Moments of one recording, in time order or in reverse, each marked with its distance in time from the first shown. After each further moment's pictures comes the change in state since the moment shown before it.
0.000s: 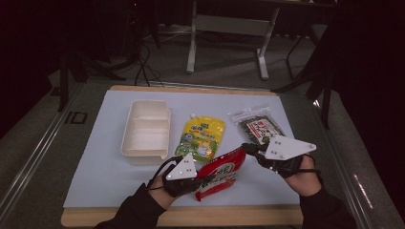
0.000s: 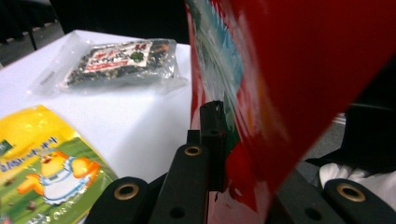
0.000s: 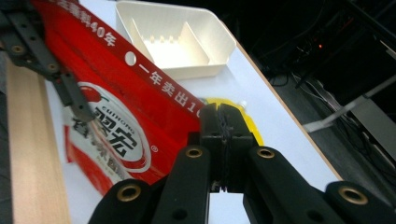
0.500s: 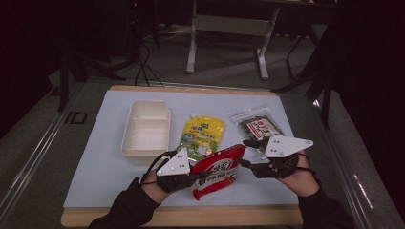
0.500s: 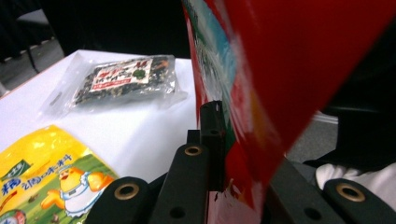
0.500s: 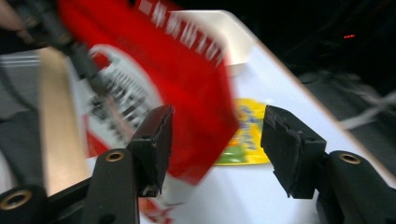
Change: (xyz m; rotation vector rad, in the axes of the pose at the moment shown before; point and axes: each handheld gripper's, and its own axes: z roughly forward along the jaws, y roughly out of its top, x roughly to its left) left arm 0.007 0.012 -0.020 -0.052 -0.023 0.054; right arm -0.002 -0.017 0.014 -0.027 0.111 0.112
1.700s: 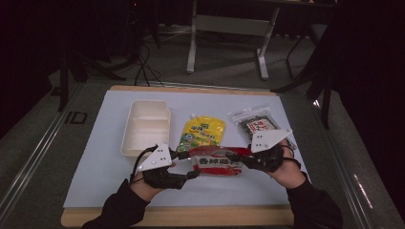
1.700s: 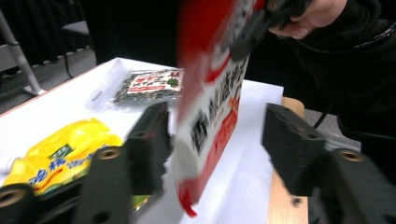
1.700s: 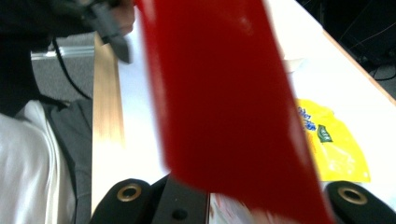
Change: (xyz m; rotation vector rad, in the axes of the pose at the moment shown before) left arm 0.015 -0.022 -0.026 -0.089 0.110 -0.119; right arm -0.012 0.007 0.031 0.043 0.218 0.002
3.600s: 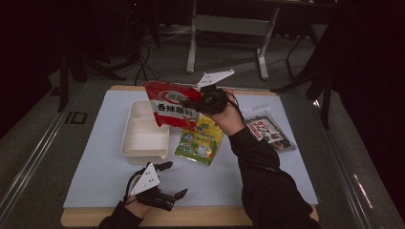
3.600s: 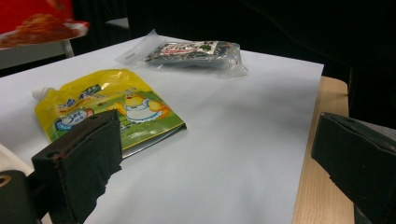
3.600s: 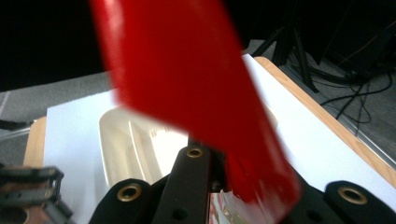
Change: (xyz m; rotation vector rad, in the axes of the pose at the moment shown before) left arm -0.006 -0.089 -0.004 -0.037 0.146 -0.027; right arm -0.103 0.107 0.118 -0.116 -0.031 0.179
